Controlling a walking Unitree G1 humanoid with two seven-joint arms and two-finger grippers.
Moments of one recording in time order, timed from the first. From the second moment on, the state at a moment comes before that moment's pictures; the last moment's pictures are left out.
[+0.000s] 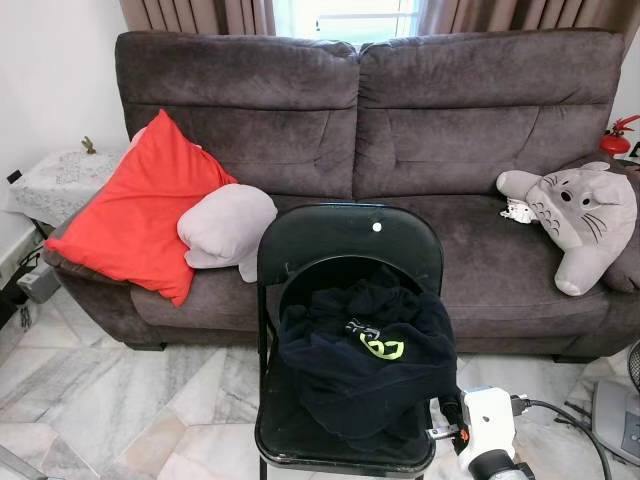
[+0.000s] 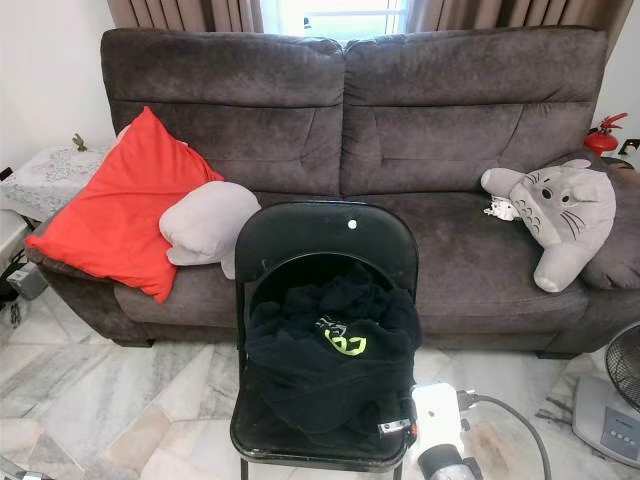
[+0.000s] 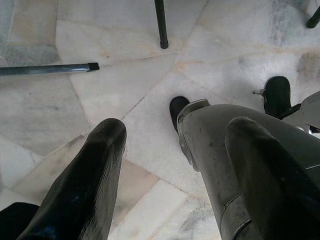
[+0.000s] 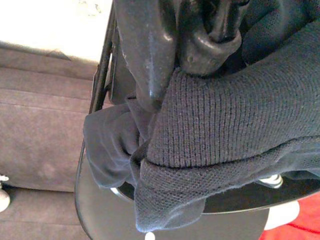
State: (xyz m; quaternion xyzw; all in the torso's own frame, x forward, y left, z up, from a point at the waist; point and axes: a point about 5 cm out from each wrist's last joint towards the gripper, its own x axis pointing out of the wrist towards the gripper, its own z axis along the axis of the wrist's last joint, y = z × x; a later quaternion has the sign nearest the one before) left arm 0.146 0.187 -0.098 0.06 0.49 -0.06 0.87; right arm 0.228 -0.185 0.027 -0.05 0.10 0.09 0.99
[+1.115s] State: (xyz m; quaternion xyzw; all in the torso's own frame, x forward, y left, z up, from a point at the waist) left arm 0.146 0.187 -0.098 0.06 0.49 -0.06 0.87; right arm 0.276 -0.174 0.175 -0.09 -0.12 0.04 0.99
